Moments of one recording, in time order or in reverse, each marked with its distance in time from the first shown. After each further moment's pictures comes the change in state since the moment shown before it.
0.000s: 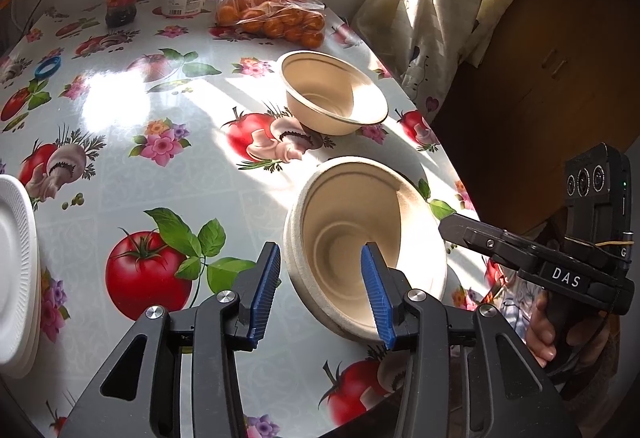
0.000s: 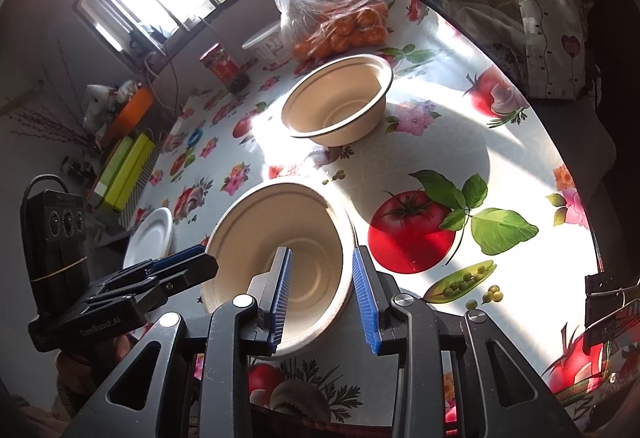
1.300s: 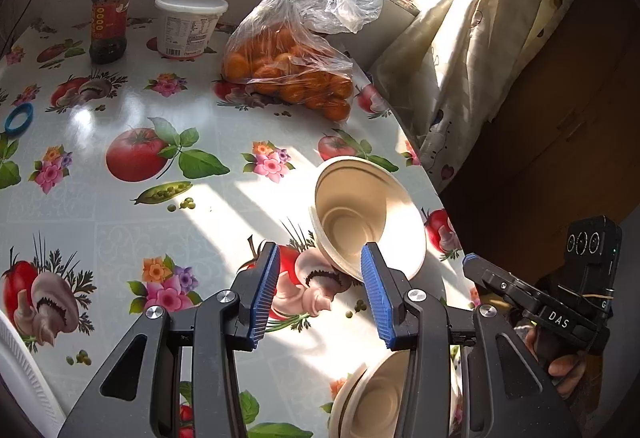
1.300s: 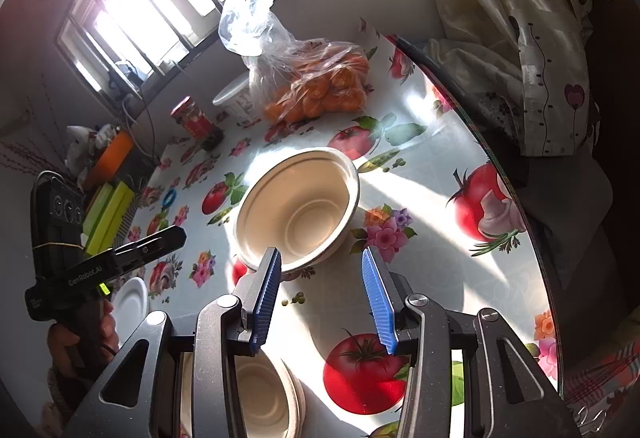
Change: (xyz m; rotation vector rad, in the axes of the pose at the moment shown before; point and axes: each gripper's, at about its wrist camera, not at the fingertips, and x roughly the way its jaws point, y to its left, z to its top) left arm 0.039 0.046 0.118 -0.081 -0.073 -0.052; right arm 0.024 -0.031 0.095 0.012 -0.102 -0.033
